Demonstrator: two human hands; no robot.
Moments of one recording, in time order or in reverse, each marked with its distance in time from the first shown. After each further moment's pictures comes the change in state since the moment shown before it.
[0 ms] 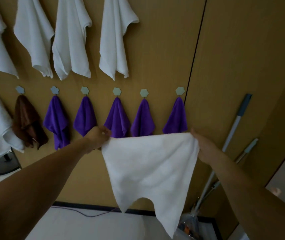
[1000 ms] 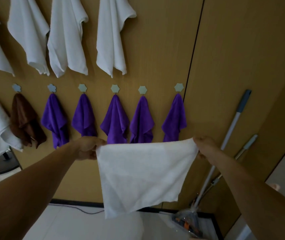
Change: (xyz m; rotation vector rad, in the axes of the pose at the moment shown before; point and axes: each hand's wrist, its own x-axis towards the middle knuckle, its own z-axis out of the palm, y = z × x) left_hand -0.007 -0.031 -0.007 -0.431 -0.273 -0.421; right_hand 0.009 0.015 -0.026 -0.529 0.103 -0.043
